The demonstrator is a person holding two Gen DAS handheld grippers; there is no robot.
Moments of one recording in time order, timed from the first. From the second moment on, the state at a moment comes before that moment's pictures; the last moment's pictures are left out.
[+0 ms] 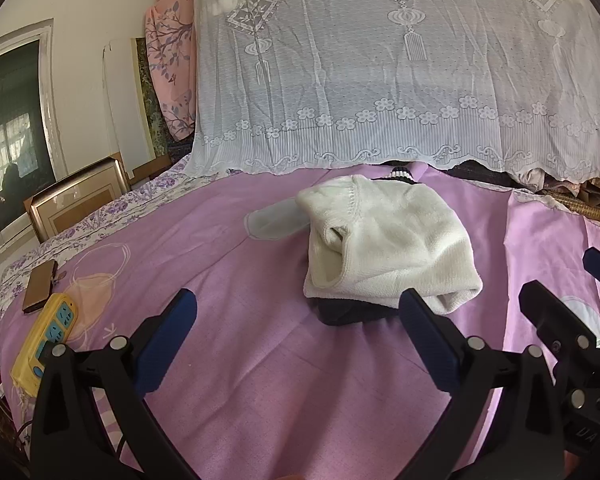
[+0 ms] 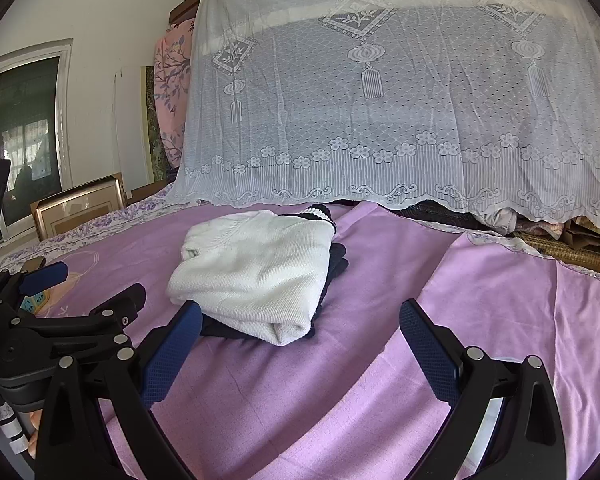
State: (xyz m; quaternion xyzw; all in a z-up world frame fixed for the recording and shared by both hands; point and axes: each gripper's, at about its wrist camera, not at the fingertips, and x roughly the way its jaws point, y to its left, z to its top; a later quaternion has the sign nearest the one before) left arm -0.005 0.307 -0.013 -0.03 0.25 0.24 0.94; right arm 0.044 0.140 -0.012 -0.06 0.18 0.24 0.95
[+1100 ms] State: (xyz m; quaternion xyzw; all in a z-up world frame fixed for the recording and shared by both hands) left arm -0.001 0.309 -0.012 -0.03 0.25 0.23 0.94; right arm 0.045 0.138 -0.010 -0.06 0.18 0.24 0.95
